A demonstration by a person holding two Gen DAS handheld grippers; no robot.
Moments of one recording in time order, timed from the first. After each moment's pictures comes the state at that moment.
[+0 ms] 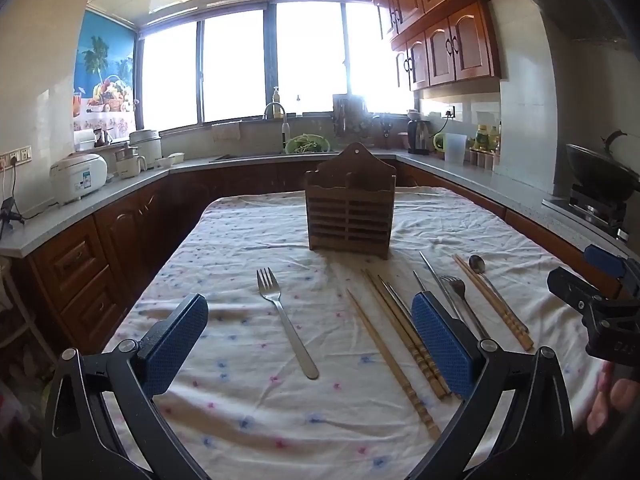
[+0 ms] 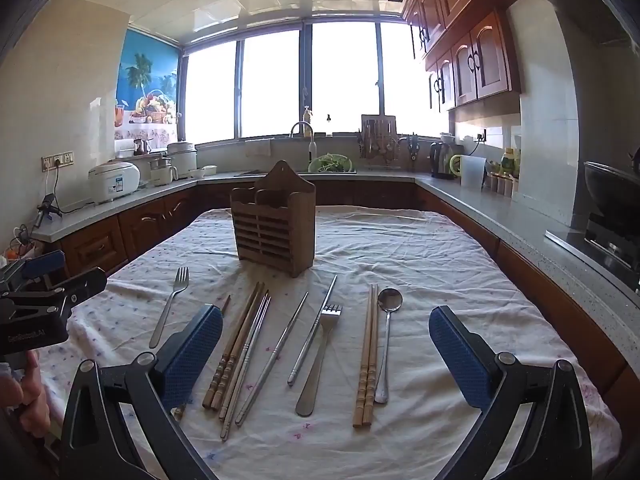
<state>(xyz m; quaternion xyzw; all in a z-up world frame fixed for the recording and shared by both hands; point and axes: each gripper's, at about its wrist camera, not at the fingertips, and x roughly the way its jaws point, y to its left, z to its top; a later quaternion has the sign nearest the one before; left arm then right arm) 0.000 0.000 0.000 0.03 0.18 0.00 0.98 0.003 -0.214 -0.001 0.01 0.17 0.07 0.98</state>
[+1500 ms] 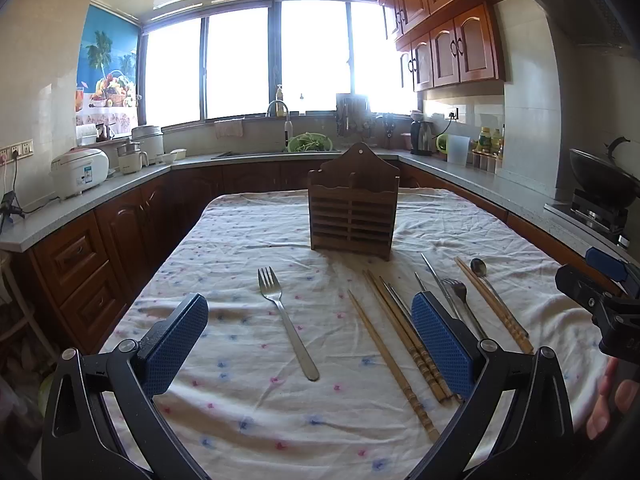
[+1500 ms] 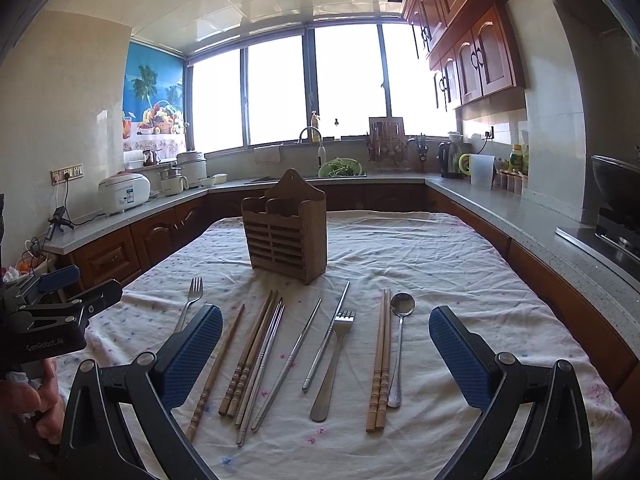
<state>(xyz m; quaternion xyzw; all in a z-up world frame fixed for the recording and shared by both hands) 0.003 0.003 0.002 0.01 0.19 0.00 0.98 0.003 -0.210 -0.002 0.02 0.16 0.09 0.98</state>
